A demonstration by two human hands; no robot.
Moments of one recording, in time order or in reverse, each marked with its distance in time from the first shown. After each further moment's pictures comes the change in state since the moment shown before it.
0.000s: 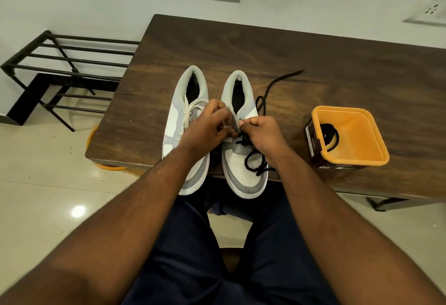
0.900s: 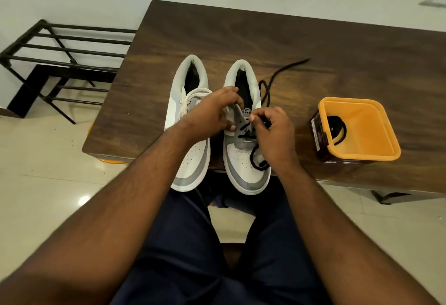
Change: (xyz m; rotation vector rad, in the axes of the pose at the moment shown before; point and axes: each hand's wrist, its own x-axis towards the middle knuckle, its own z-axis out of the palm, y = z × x) left_hand 0.026 0.012 -0.019 -0.070 -0.317 -0.210; right_hand -0.022 0.012 -0.010 -0.286 0.250 -0.440
